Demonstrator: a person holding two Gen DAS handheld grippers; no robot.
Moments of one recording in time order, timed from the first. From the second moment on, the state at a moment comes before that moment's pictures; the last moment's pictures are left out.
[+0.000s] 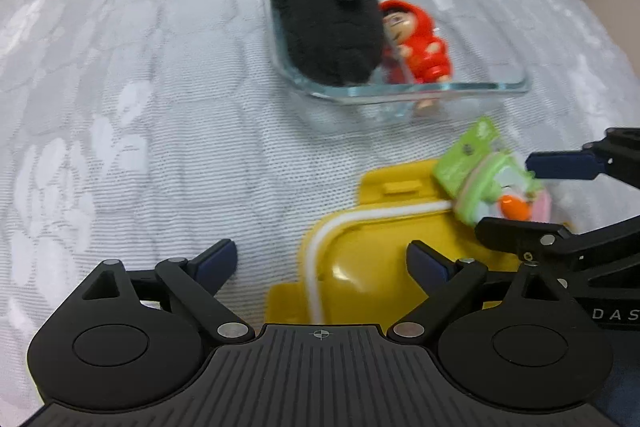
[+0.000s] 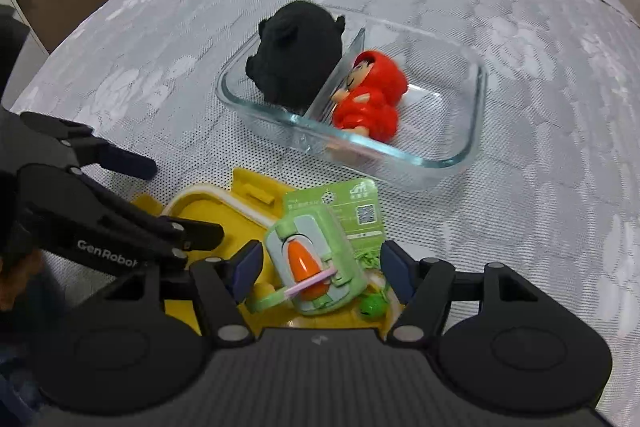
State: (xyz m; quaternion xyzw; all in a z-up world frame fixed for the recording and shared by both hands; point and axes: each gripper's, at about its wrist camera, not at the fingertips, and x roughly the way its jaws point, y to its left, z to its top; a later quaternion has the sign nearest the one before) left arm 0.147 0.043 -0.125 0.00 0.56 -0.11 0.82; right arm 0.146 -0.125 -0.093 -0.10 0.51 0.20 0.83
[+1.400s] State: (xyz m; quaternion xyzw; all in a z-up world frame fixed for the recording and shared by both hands) left arm 0.144 0.041 -0.113 -0.05 0.53 -0.19 0.83; right arm 0.229 -0.168 0.029 0.06 0.42 0.12 0.90
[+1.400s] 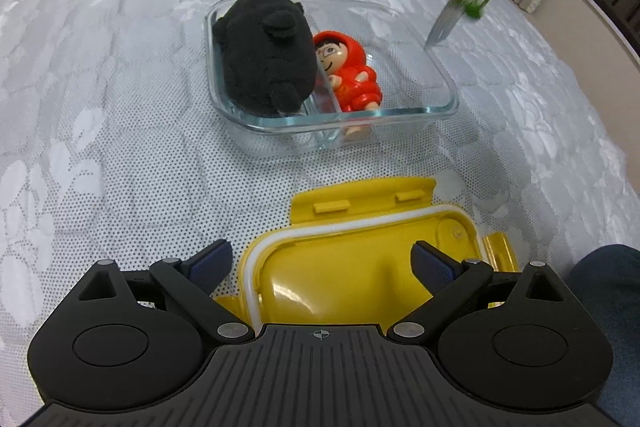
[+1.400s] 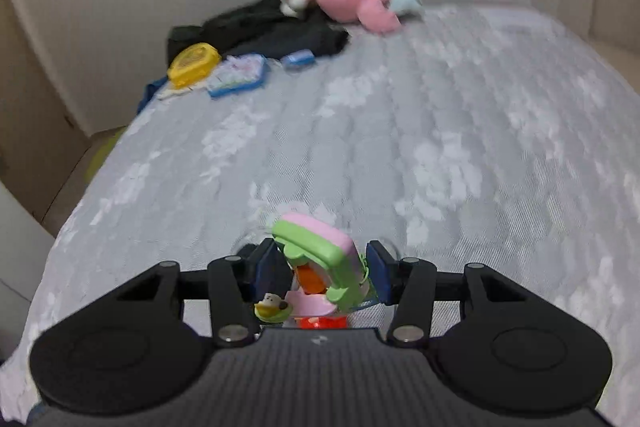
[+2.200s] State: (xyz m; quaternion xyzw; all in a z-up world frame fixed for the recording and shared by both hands) left arm 0.146 0.041 -0.121 -0.05 0.54 -0.19 0.82; right arm 0.248 -0.121 -0.050 -0.12 0.49 0.10 0.86
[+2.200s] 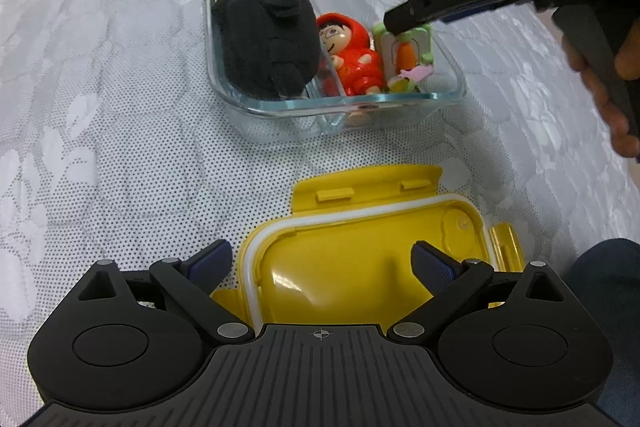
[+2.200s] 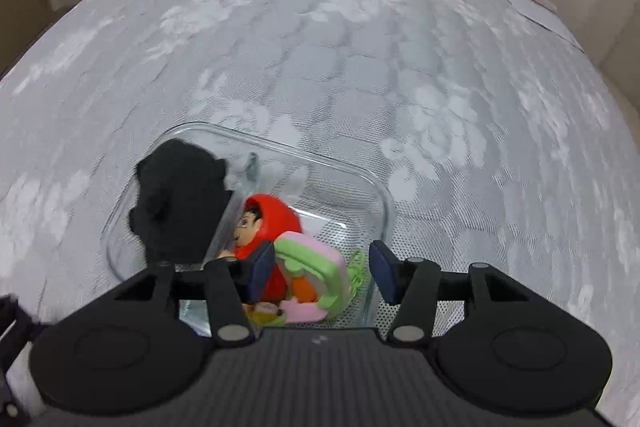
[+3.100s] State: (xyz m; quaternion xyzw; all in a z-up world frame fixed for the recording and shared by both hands) left arm 0.147 0.038 -0.128 -0.04 0.55 -0.19 0.81; right arm 0.263 -0.127 -0.054 -0.06 0.45 0.06 0.89
